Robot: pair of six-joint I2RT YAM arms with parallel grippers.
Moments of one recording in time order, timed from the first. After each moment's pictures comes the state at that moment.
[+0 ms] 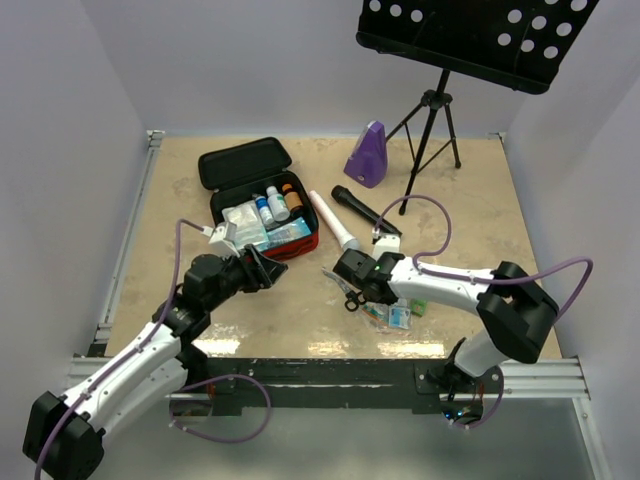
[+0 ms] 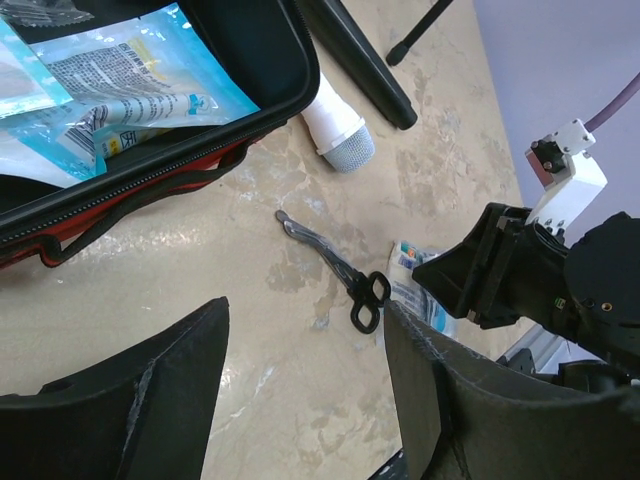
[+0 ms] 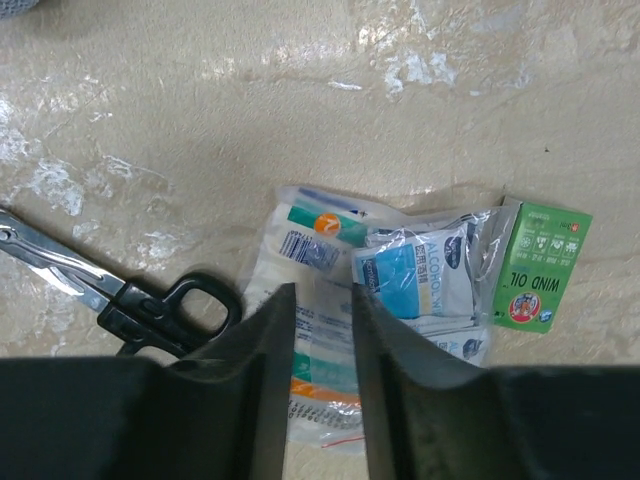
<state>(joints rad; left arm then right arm) -0.53 0.69 0.33 0.04 0.11 -0.78 0.94 1.53 0.88 -0.77 0.61 1.07</state>
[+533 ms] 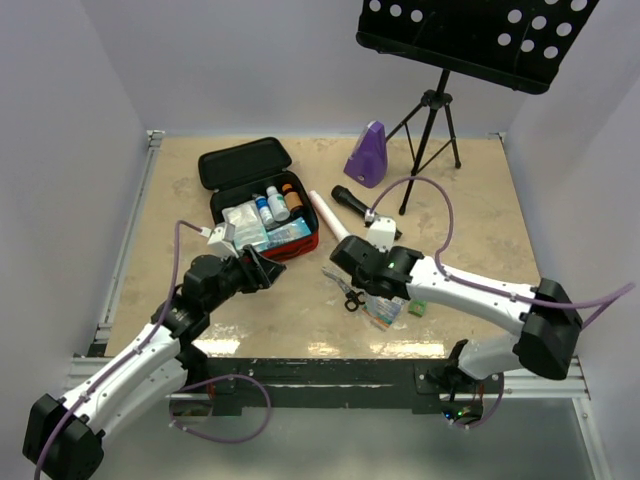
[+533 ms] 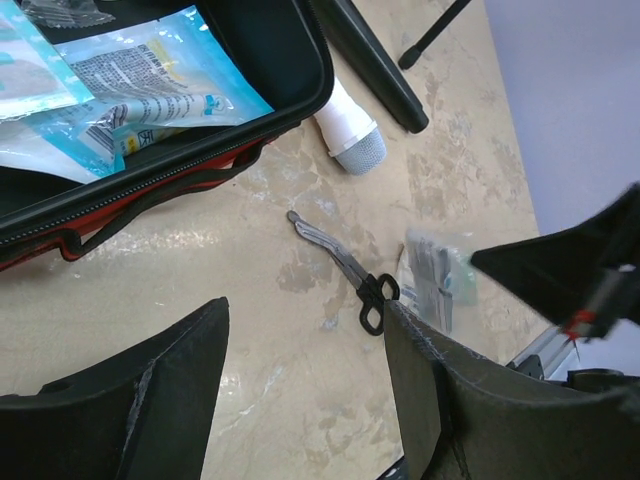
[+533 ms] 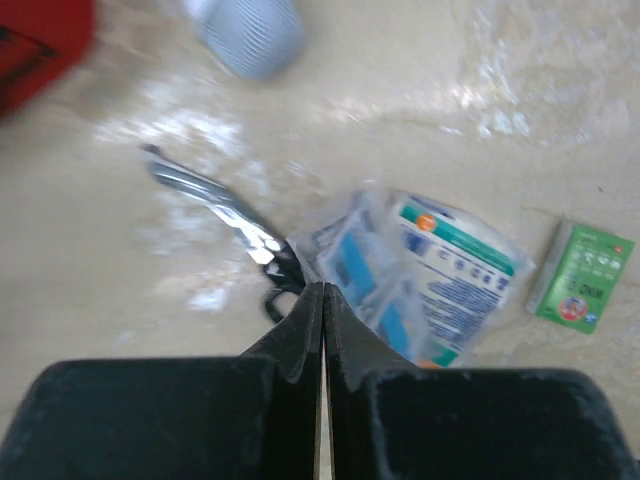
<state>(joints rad) -0.53 0.67 0.33 0.00 0.08 -0.78 1.00 1.40 0.97 -0.78 0.61 1.04</state>
